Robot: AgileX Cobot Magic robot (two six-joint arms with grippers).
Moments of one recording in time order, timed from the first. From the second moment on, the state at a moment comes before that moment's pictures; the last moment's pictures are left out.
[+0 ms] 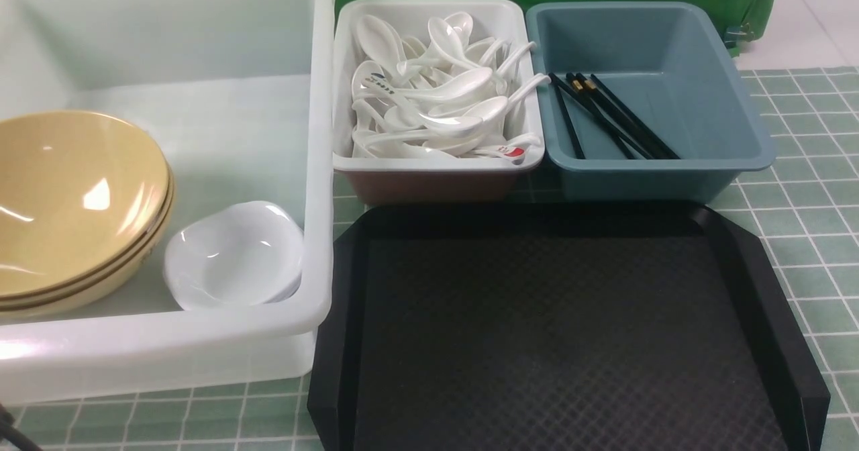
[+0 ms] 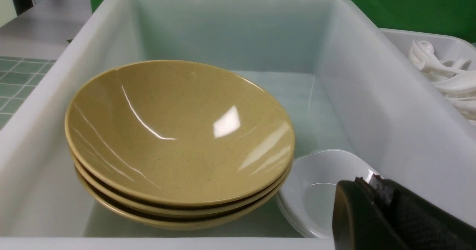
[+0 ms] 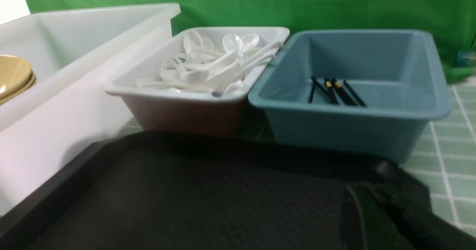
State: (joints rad) right arm 0.32 0.10 -0.06 0.06 0.16 0.08; left arm 0.00 0.18 -0.35 0.08 0.47 -0.15
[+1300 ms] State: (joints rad) right arm -0.09 -0.01 0.03 0.03 0.33 -0.06; left arm 0.00 0.18 -0.35 0.08 0.47 -0.15
